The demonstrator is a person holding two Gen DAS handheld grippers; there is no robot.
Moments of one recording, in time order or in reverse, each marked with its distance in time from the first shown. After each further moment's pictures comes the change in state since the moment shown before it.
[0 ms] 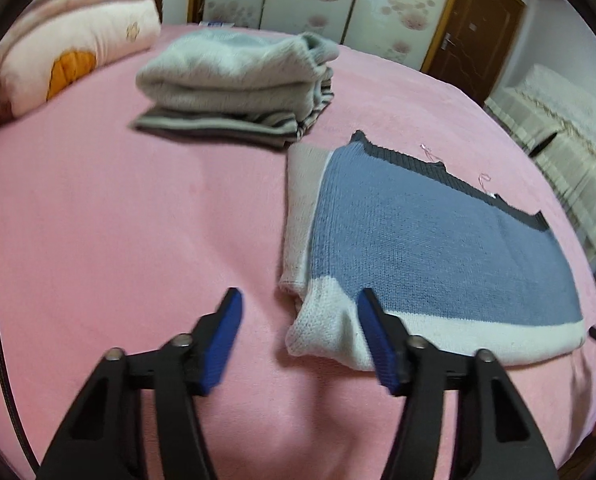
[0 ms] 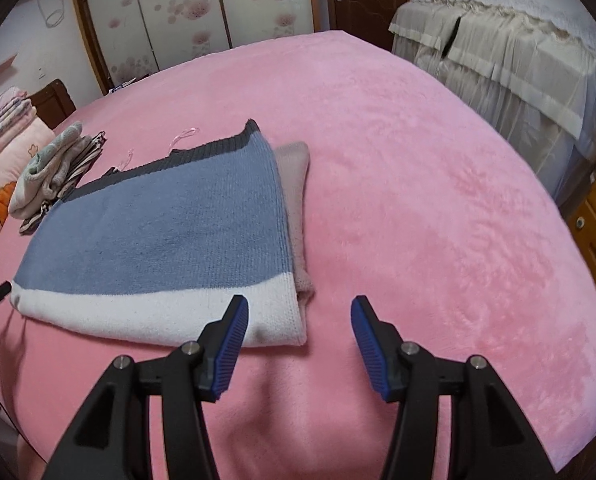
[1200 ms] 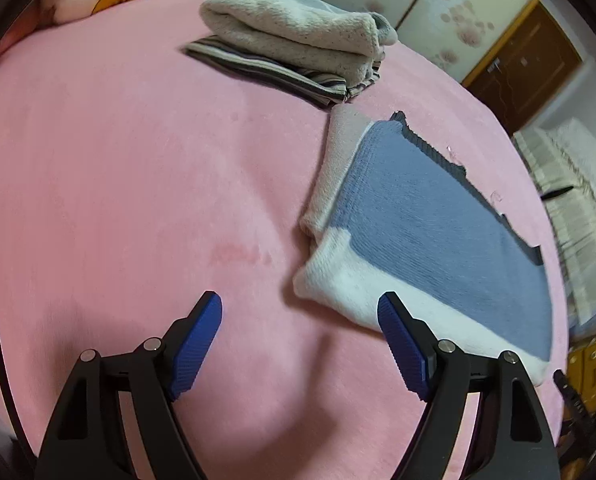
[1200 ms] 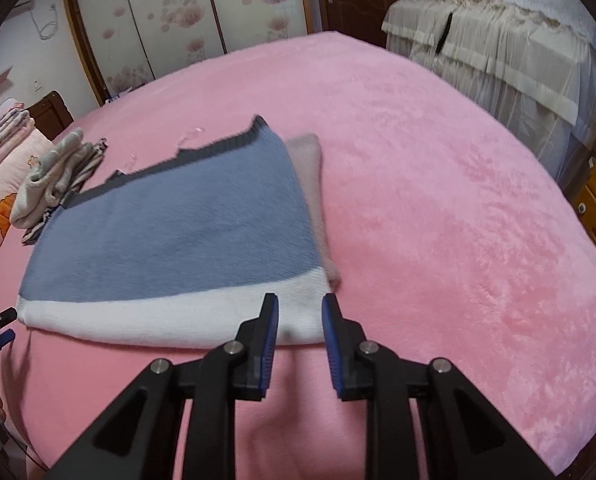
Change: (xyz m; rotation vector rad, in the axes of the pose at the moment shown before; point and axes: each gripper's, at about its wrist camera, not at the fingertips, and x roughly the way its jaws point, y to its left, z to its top) left arm -0.011 0.020 -0.029 -0.259 0.100 -0.020; right arm -0.013 0.027 -0.011 0.019 -0.052 0.001
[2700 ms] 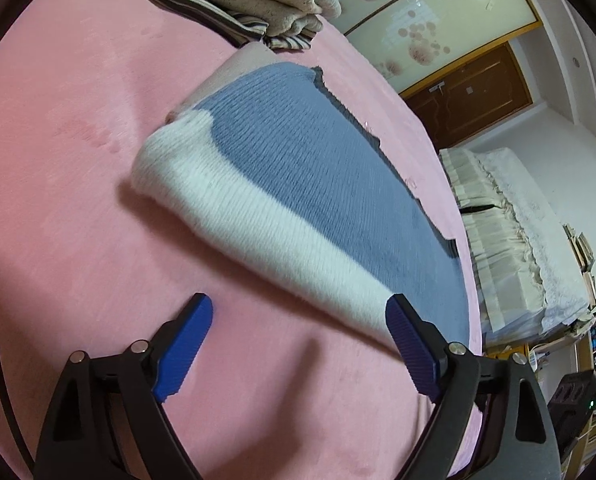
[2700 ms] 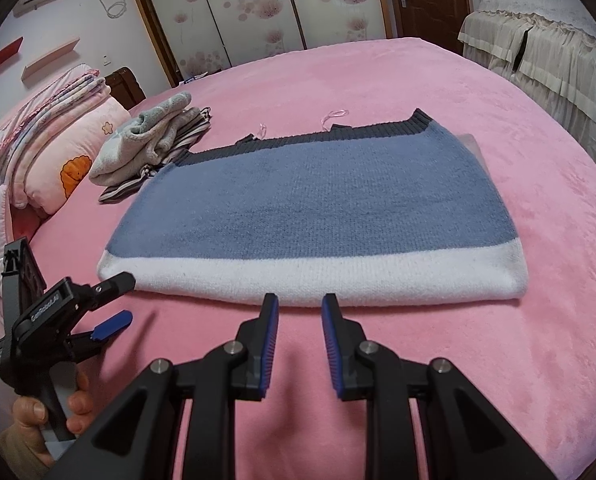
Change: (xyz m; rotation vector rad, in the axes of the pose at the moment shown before) left arm 0.043 -0.046 -0.049 -0.110 0.018 -0.369; right arm -0.012 0.122 -0.033 -0.108 0.026 0.215
